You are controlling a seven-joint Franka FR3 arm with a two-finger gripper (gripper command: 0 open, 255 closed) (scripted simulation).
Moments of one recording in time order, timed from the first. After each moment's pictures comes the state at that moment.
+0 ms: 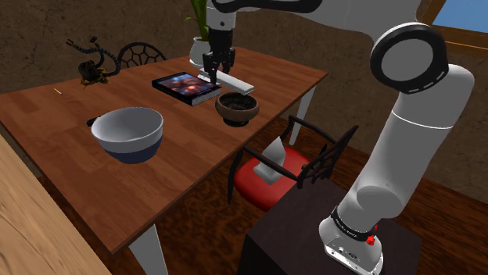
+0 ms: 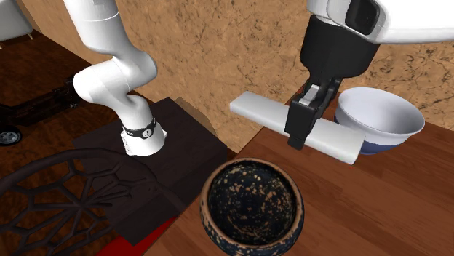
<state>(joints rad) 0.05 0.12 0.16 -1.47 -0.03 1.60 0.05</state>
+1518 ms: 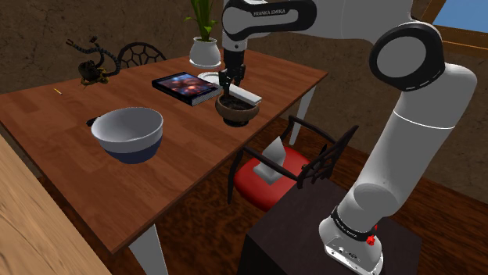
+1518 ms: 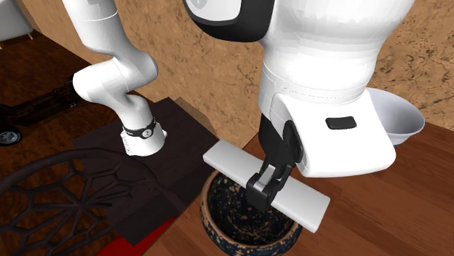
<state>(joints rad) -0.03 0.11 0.10 -1.67 -0.02 1.78 -0.09</state>
